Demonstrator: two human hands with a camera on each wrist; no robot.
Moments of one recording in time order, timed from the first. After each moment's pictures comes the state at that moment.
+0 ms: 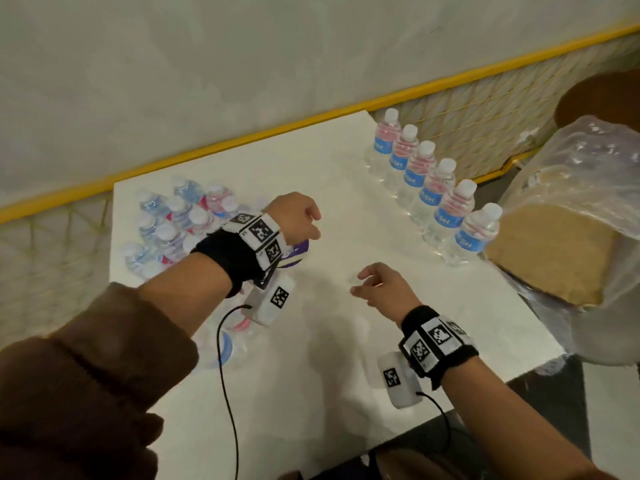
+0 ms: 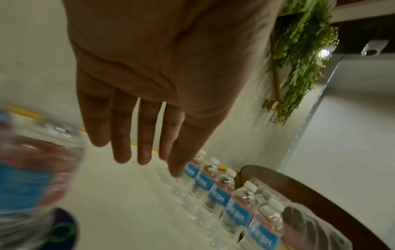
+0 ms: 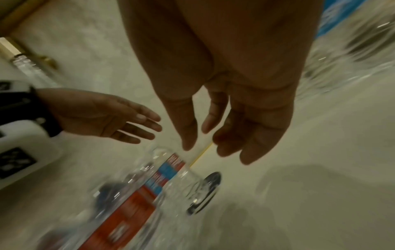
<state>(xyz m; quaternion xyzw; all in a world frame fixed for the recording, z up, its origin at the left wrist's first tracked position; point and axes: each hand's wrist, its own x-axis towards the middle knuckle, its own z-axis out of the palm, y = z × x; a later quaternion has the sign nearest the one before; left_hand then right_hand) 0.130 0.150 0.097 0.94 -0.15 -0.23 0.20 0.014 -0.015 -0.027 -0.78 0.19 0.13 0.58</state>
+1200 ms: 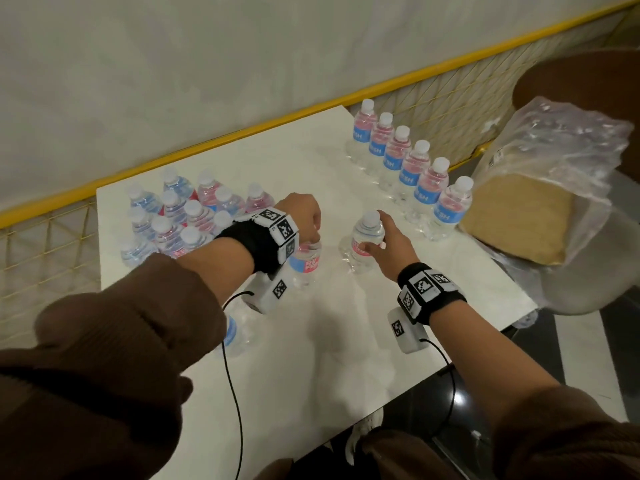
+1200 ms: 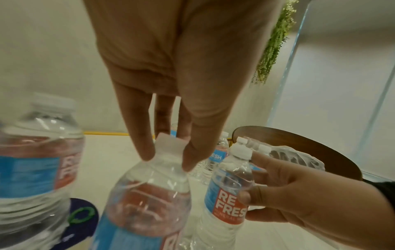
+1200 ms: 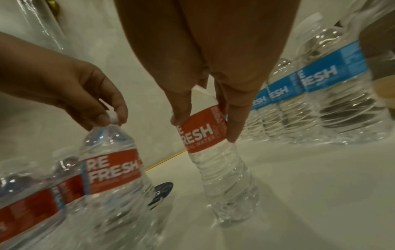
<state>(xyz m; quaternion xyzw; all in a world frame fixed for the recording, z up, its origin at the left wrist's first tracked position) 0.107 0.143 0.076 0.94 -0.26 -0.20 0.09 0.018 -0.032 -0.020 -0.87 0.17 -0.01 0.47</state>
